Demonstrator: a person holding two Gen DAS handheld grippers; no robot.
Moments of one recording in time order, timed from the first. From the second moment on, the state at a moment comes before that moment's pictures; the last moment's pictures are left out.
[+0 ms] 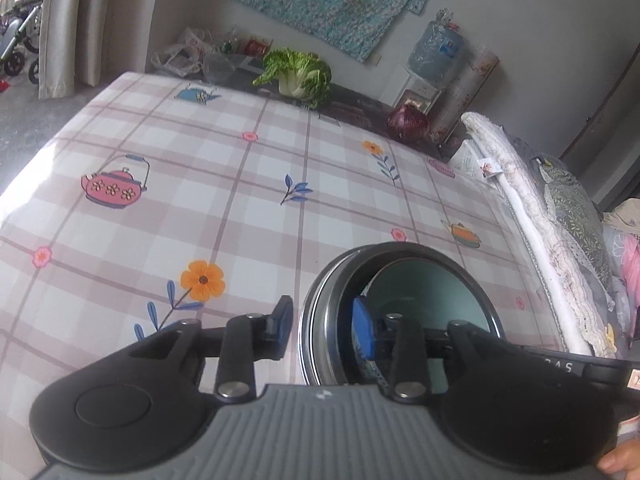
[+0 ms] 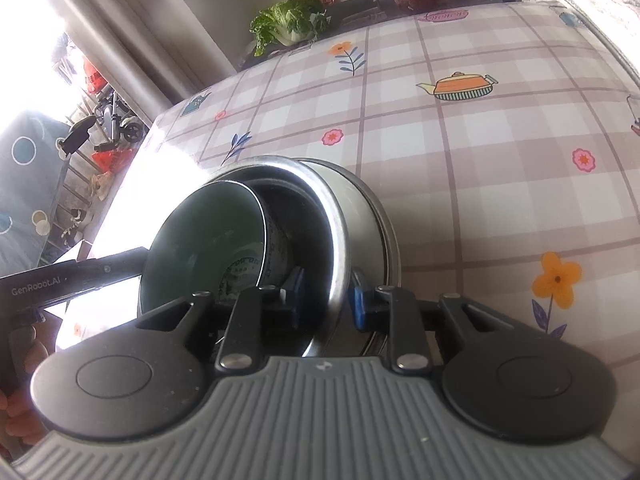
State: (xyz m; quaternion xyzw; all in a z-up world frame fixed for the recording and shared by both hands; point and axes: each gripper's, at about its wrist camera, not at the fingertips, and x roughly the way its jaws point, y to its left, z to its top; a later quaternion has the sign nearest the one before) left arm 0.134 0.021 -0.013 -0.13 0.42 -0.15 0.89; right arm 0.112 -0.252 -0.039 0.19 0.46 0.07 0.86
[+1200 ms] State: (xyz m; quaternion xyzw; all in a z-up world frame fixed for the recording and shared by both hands) left arm -0.037 0.023 -0.052 0.03 0.35 -0.08 0.93; right arm -0.040 -0.262 0.007 0.07 0.35 -0.03 0.93
